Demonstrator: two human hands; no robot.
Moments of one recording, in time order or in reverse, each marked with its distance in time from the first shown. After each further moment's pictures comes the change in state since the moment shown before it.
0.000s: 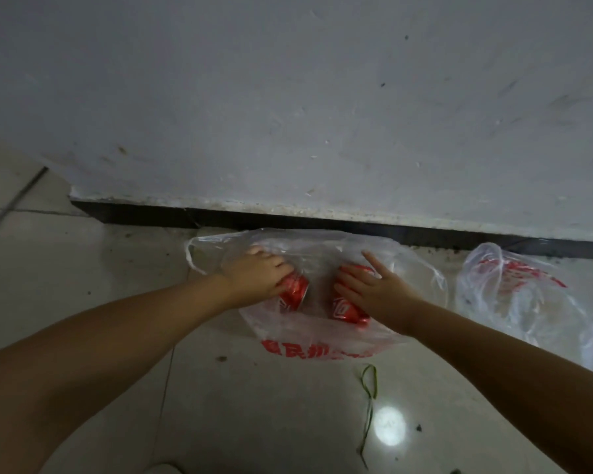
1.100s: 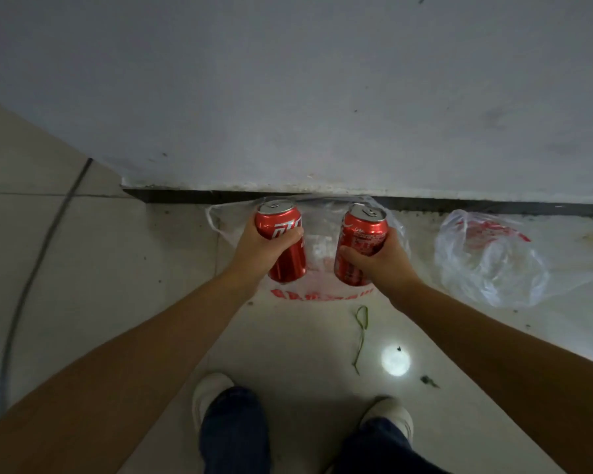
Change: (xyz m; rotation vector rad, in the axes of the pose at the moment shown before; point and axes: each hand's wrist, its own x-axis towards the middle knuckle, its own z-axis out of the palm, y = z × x) left_hand -0.097 0.070 -0.120 -1.717 0.411 -0.737; right_hand -0.064 -0.029 -0.151 1.870 0.285 1.019
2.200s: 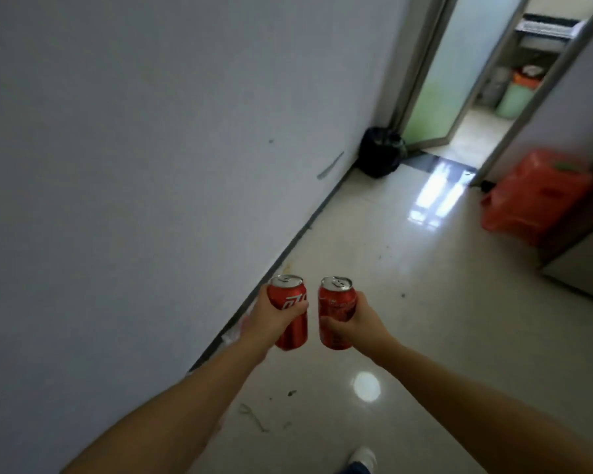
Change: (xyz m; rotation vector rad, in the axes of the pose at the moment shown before) left_hand -0.535 0.345 0.200 0.581 -0.880 0.400; right_hand -0.613 -0.164 -0.279 0.472 0.830 0.057
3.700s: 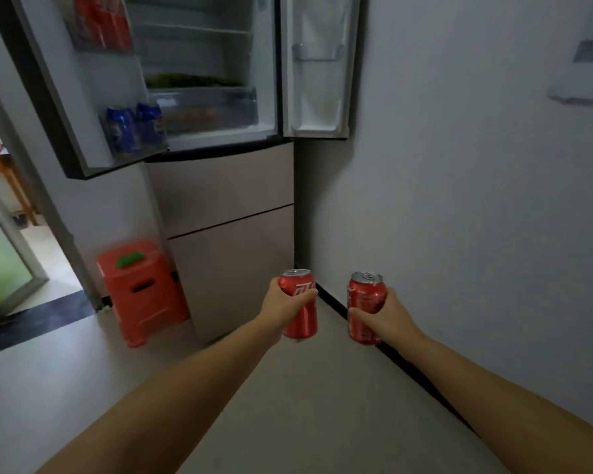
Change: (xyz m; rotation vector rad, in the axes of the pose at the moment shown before) left_hand -0.119 0.248 1.058 0.237 -1.106 0.307; right_hand -0.201 0.347 -0.901 0.277 1.266 0.309
